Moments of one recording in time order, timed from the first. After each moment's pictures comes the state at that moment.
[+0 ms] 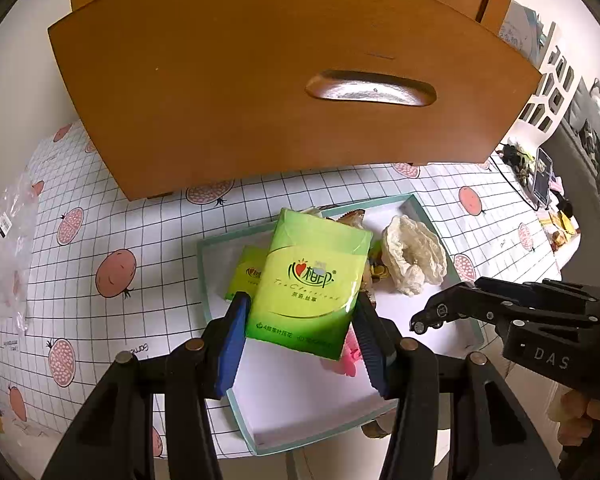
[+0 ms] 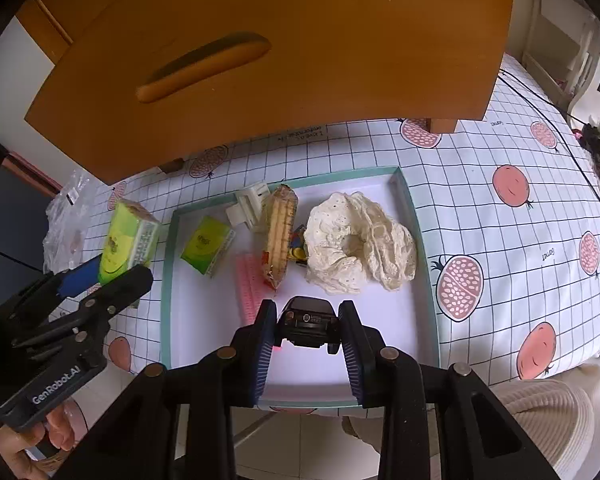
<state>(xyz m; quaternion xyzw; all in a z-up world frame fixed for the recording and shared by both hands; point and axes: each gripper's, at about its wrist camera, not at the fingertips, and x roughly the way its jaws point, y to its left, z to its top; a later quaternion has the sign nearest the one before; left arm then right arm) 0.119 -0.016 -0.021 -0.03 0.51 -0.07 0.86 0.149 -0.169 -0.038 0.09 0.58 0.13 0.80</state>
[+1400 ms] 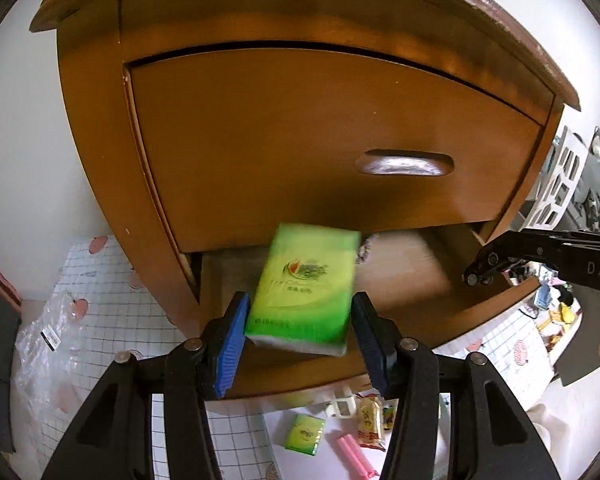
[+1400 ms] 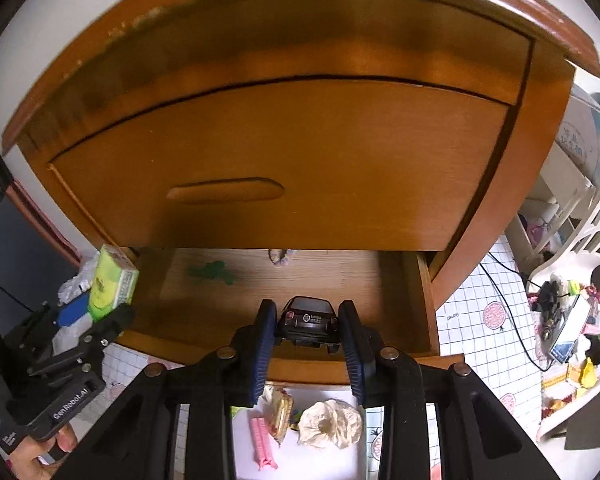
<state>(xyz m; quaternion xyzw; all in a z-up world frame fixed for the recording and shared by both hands) 0.214 0.031 0.133 -0.03 0.38 -0.04 0.92 0.280 -0.170 0.175 0.03 0.47 0.10 0.88</state>
